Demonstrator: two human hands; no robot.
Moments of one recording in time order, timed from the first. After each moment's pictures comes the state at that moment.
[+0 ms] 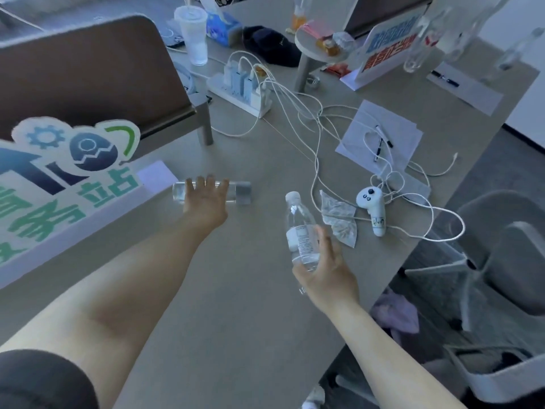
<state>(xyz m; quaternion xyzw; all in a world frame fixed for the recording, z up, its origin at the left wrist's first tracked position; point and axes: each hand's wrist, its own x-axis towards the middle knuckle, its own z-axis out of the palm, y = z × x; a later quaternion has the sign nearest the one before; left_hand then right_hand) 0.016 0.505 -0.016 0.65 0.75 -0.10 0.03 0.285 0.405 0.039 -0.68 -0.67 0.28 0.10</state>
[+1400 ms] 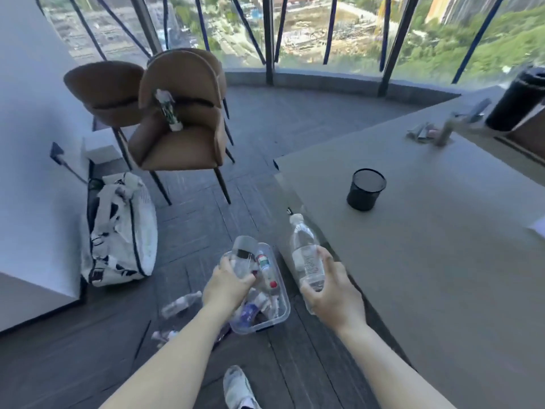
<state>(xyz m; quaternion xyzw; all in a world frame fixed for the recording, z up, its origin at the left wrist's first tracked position) 0.243 -0.351 0.017 -0.44 0.83 0.32 0.08 0.161 -0.140 0.049 0.19 -0.92 0.31 -0.16</state>
